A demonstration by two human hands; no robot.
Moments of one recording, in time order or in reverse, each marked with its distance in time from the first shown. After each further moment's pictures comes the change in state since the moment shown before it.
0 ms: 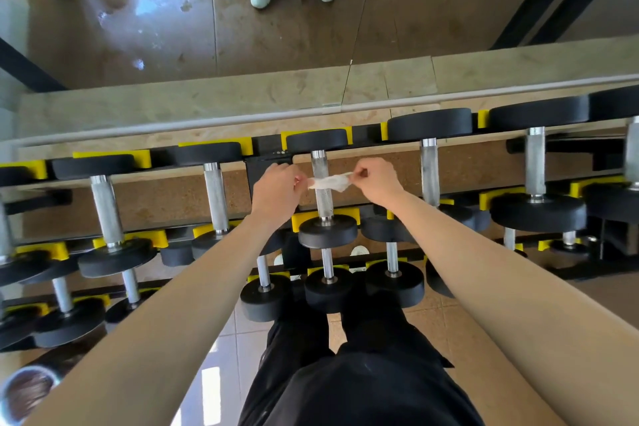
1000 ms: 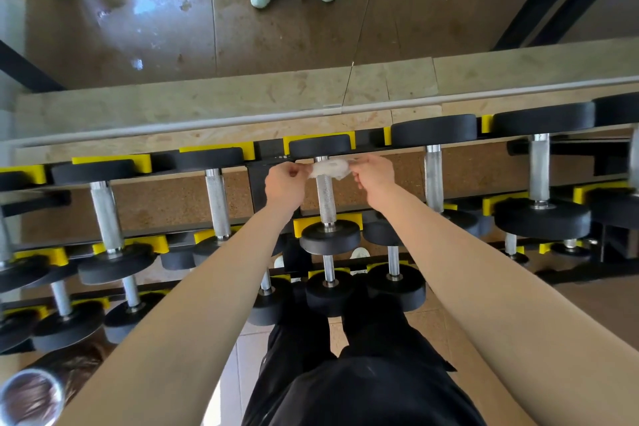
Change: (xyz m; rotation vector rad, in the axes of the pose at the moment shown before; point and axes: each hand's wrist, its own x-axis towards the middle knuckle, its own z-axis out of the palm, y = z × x) left_hand 0.028 0.017 0.012 -0.612 0.022 -0.547; right_hand 0.018 -0.025 0.008 0.741 0.082 0.453
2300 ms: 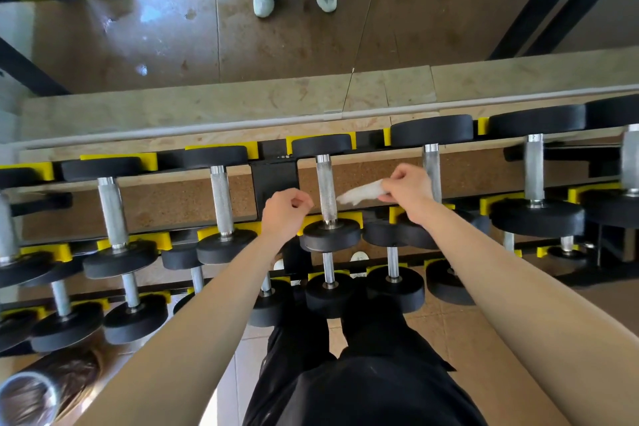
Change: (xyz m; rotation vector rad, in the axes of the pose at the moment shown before) left_hand -0.037 -0.044 -0.018 0.187 -0.174 0.215; right_hand -0.019 0.025 -0.066 -0.209 0.062 -0.112
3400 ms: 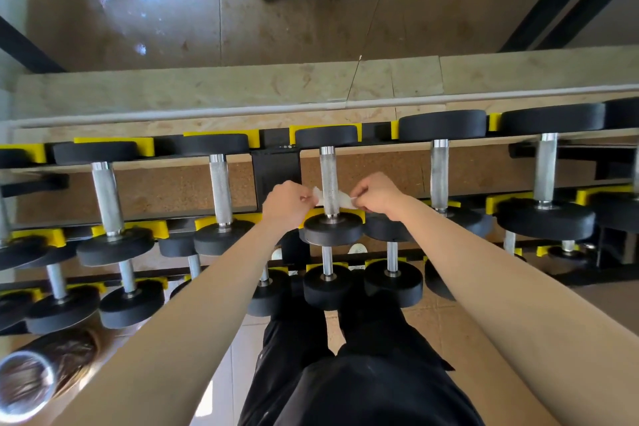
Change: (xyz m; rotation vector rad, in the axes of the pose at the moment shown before) left_hand 0.013 0.001 0.000 0.329 -0.136 0.027; right_hand 0.005 -0.002 0.051 -0.415 -0.398 -0.060
